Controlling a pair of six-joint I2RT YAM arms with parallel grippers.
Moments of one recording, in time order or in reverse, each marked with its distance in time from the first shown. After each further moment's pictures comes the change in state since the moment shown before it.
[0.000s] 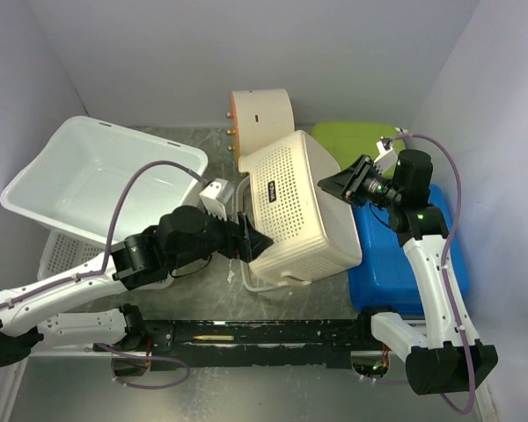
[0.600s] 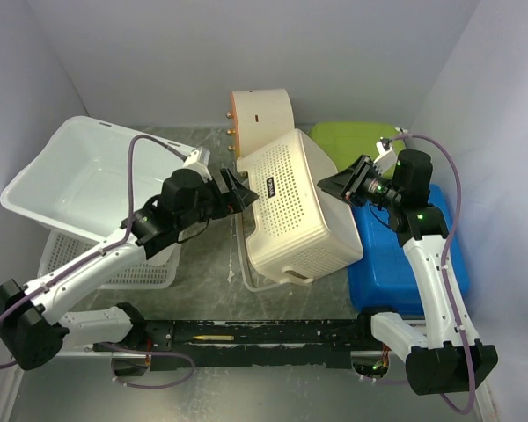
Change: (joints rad) left arm 0.331 0.160 0.050 0.056 0.029 -0.188; right arm 0.000 0.002 -0.003 -0.003 -0.004 0.000
